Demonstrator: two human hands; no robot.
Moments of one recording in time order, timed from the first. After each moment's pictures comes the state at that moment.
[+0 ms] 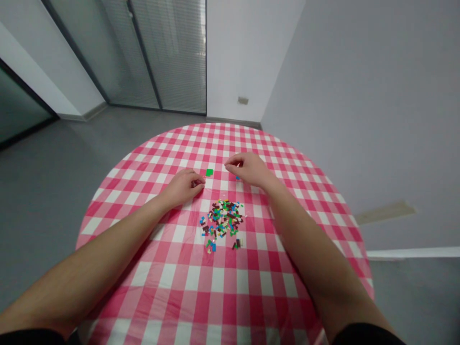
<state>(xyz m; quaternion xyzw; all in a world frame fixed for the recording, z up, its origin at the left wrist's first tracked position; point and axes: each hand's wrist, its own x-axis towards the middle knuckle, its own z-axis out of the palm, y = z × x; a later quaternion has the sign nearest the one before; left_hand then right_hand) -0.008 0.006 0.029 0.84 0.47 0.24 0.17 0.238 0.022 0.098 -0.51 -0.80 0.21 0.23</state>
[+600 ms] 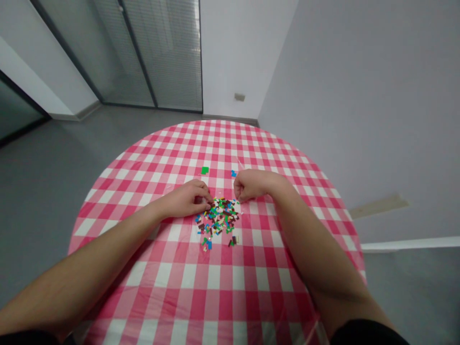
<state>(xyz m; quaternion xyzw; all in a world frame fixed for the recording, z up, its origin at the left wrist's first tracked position) 0.007 -0.022 0.044 0.89 0.30 0.16 0.30 0.254 0.002 0.109 -0.48 -0.82 0.26 -0.16</state>
